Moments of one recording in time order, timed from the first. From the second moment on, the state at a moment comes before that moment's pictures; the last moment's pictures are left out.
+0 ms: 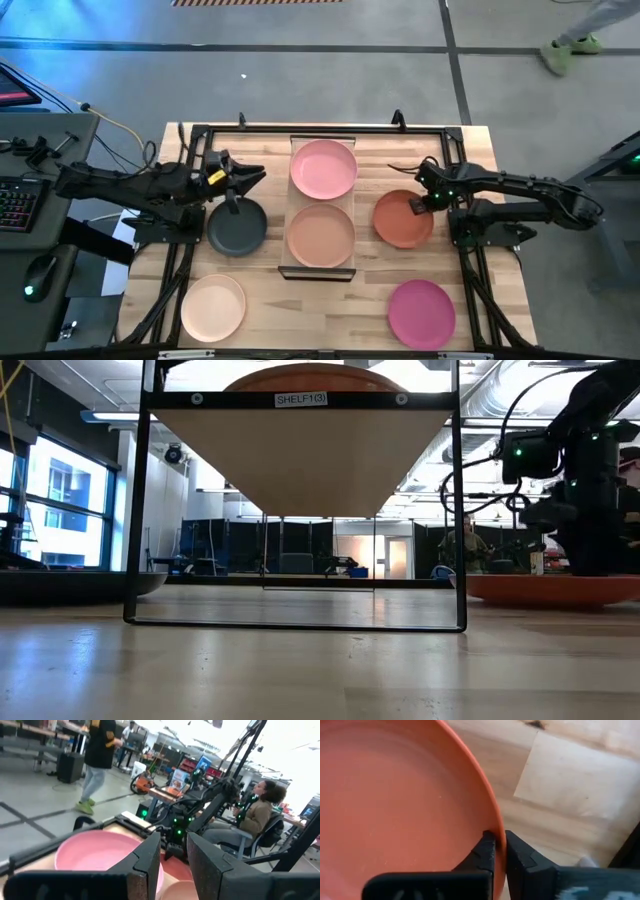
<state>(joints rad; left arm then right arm) -0.14 0.67 0.61 0.13 -0.48 -0.34 -0.53 0.98 0.44 -0.90 -0.10 0.75</state>
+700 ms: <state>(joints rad) -0.14 0.52 0.61 0.13 -0.56 -0.25 -0.53 0.84 0.98 -1.42 -0.42 0.50</state>
